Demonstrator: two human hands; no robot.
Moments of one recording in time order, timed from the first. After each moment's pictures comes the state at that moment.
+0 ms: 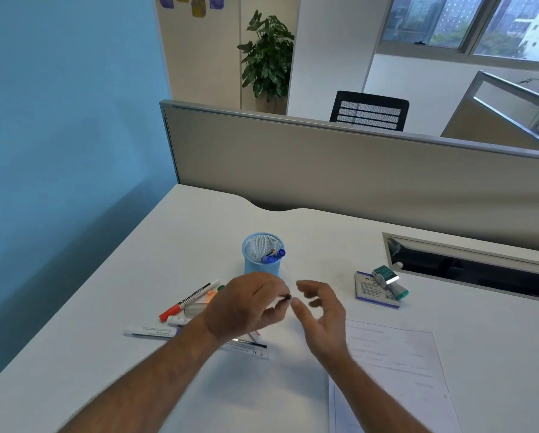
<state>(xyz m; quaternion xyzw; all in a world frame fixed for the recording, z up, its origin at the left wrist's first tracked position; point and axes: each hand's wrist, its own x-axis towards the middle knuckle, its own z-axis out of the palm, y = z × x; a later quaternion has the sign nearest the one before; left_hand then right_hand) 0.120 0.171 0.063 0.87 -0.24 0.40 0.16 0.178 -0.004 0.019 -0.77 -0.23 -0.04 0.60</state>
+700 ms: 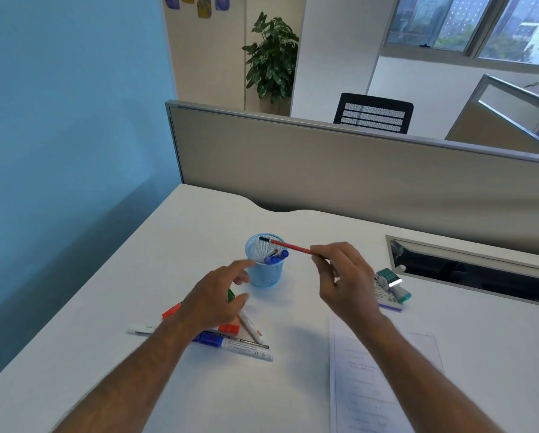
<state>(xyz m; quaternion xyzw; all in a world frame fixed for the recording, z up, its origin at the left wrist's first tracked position) 0.107 0.226 0.036 0.93 0.05 0.13 0.33 0.223 -0.009 0.092 -0.78 -0.42 -0.28 0.37</state>
